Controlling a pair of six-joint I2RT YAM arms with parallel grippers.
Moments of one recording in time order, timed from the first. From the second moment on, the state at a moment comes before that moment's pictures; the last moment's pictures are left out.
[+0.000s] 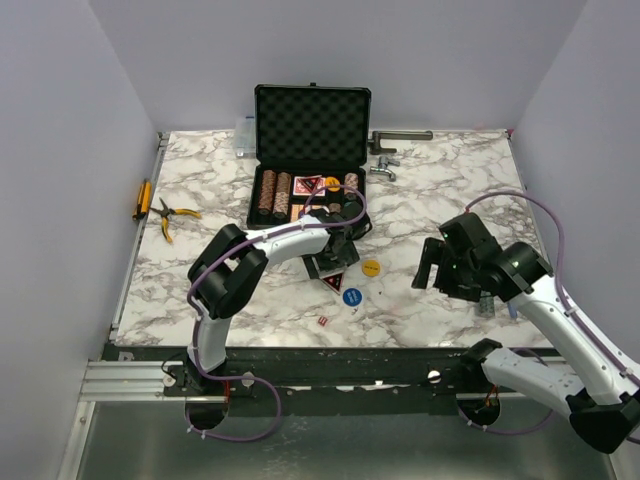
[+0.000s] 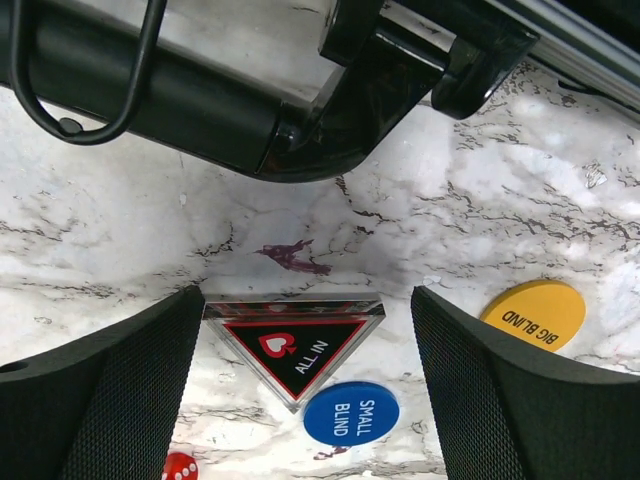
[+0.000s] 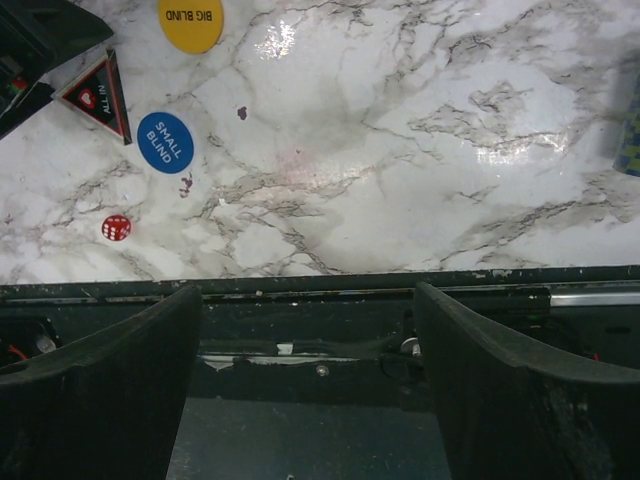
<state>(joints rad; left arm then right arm) -0.83 1.97 1.41 -0.78 -0.24 -1.18 0.58 0.95 1.04 -1.18 0.13 0.77</state>
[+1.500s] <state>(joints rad) -0.99 2.14 1.65 -0.93 -0.18 -1.08 0.58 0.89 1.03 -1.28 0.13 0.82</state>
